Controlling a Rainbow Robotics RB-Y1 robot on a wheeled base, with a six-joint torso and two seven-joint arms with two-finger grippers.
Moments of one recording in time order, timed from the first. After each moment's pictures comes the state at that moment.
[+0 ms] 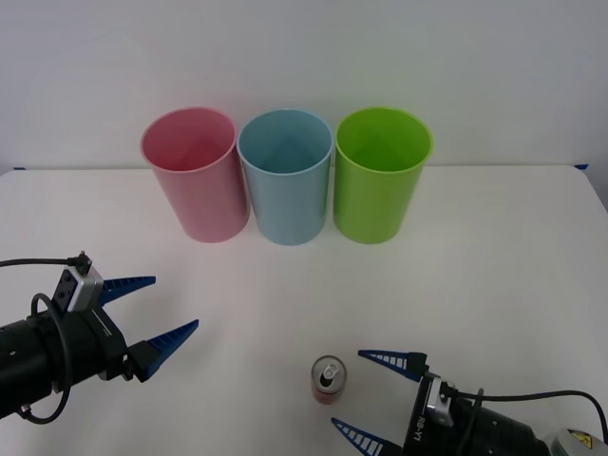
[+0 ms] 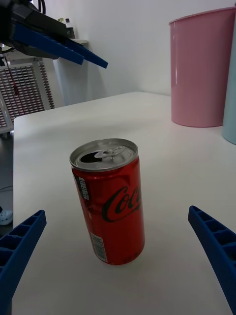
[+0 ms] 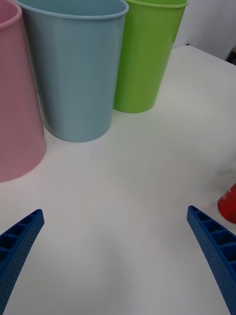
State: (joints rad) right arm 0.18 -0.27 0.10 -1.31 1.12 -1.19 0.56; left arm 0.30 0.39 0.27 -2.07 -1.70 -1.09 0.56
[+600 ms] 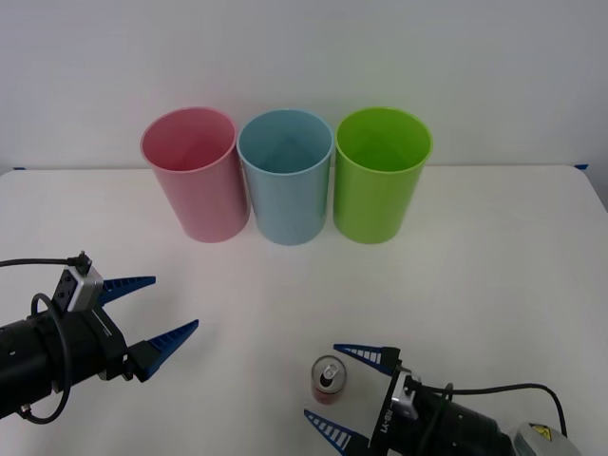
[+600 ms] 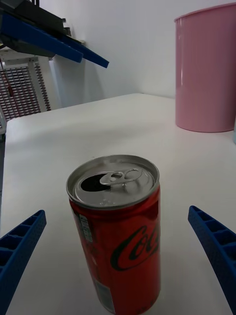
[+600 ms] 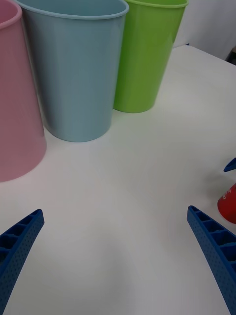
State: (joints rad) right arm 0.15 -0.27 0.25 -1.31 1.04 -1.03 0.61; left arm 0.30 0.39 0.27 -2.07 -1.70 -1.09 0.56
